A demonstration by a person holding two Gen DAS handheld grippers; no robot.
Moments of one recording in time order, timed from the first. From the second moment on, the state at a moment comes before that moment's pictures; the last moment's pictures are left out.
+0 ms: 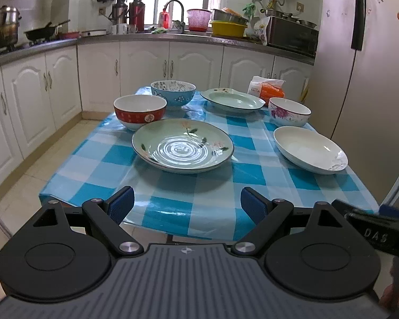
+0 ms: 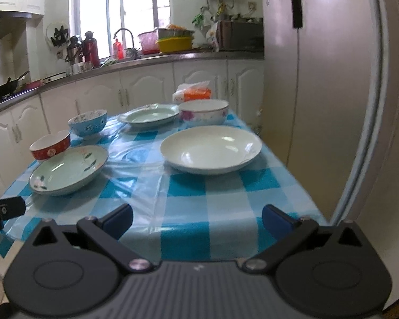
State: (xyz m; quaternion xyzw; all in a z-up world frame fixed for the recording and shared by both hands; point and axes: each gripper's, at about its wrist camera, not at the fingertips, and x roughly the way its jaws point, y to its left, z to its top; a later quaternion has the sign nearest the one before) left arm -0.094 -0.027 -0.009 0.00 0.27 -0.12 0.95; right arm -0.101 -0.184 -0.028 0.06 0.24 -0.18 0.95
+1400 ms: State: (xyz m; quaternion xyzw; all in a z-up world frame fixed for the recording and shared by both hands) left arm 0.031 -0.074 0.018 -0.02 0.23 -0.17 0.96; right arm -0.013 -0.299 0.016 0.15 0.22 -0.15 0.95
